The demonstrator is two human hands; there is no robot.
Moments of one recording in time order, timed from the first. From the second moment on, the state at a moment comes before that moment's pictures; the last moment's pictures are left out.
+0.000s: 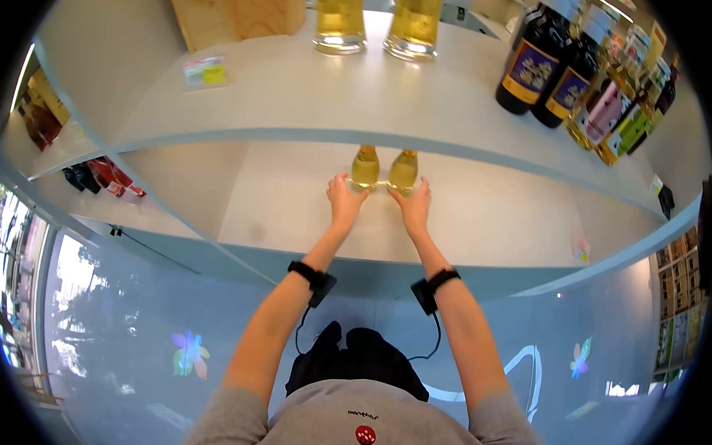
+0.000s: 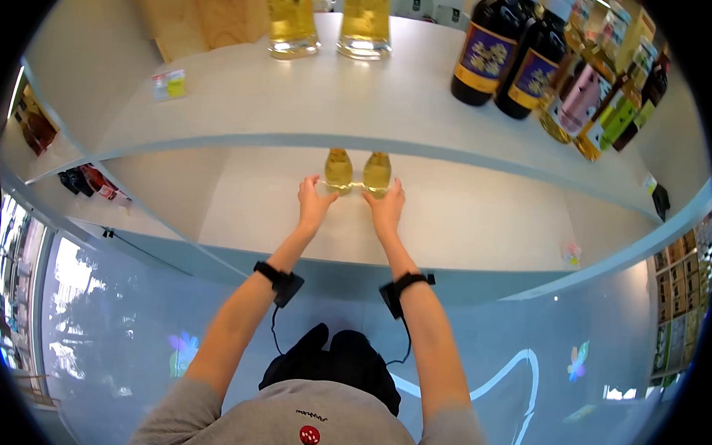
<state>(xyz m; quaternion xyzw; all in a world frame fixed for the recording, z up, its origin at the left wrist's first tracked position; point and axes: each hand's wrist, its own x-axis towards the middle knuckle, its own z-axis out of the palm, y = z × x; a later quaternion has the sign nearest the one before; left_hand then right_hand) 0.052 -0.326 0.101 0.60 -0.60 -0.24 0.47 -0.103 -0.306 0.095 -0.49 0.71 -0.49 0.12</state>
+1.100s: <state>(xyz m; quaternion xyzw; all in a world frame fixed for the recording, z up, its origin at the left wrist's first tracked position) 0.140 -0.147 0.182 0.37 -0.71 -0.39 0.45 -0.063 -0.010 0.094 -0.37 0.69 -0.52 0.33</state>
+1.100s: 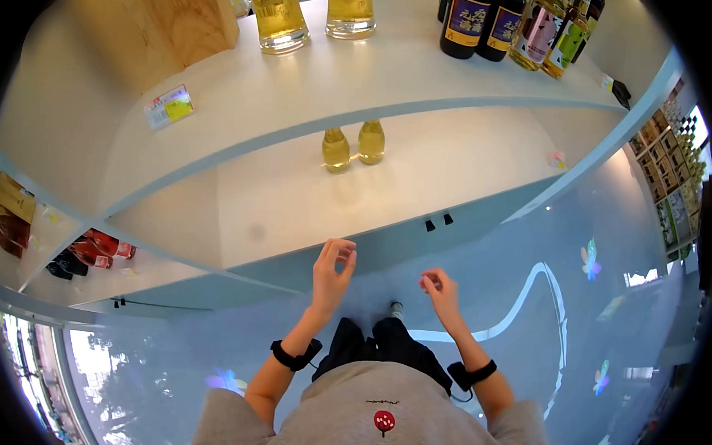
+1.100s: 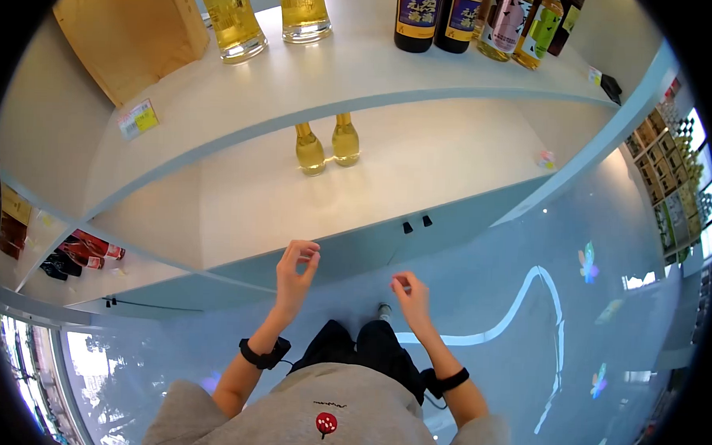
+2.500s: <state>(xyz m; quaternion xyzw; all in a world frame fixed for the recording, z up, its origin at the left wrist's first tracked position) -0.440 -0.086 0.140 0.30 -0.69 -0.61 0.25 -0.629 0.033 0.083 -0.26 0.69 -0.65 0.21</state>
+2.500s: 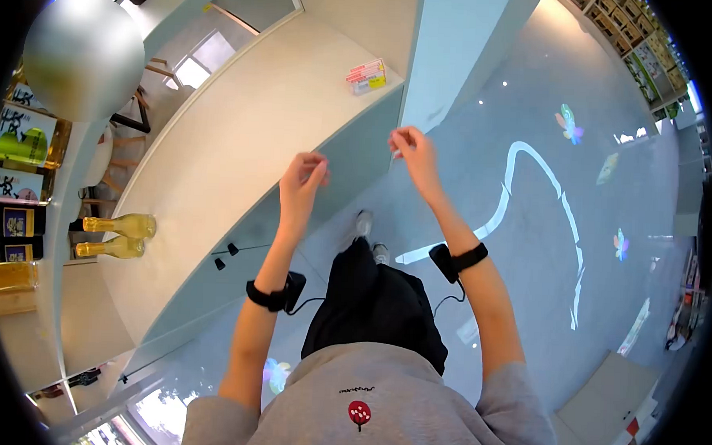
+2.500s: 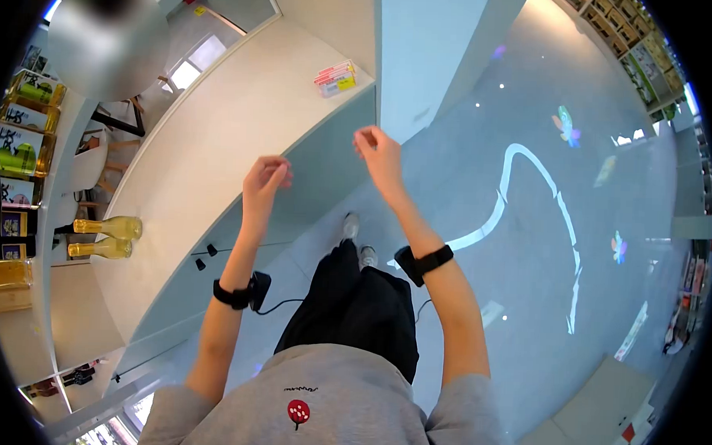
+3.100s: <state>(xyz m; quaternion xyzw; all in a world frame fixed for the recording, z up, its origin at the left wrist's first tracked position) -0.599 -0.179 0.071 0.36 -0.62 -0.62 0.32 -0.723 -0.064 0.078 -0.25 0.70 -0.61 0.27</state>
